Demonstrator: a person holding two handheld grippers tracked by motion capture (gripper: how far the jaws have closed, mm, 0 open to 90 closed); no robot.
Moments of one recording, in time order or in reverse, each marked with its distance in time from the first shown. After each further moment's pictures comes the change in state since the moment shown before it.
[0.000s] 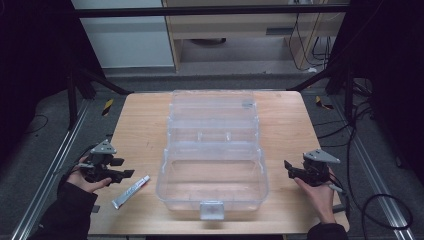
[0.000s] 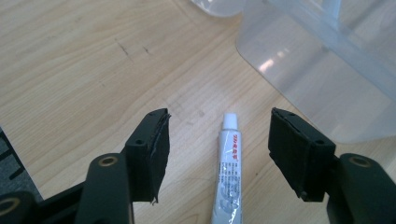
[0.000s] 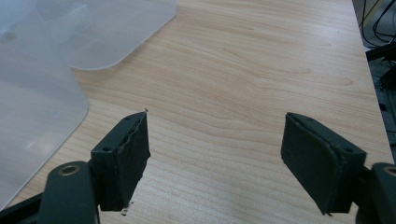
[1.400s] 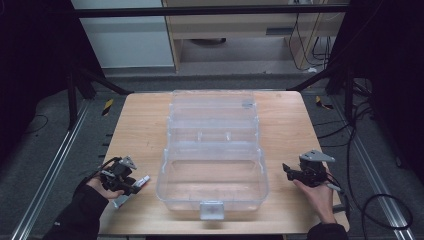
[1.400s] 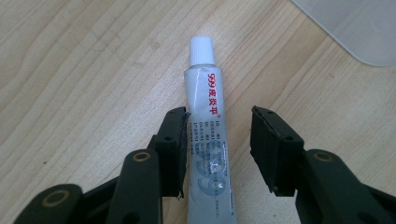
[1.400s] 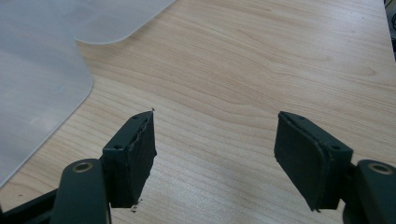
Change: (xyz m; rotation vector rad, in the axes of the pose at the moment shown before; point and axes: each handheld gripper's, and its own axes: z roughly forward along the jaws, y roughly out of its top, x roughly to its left) left arm -0.010 -0.017 0.059 0.287 -0.087 0.098; right arm 0.003 -0.003 0.006 0.067 0.029 -0.051
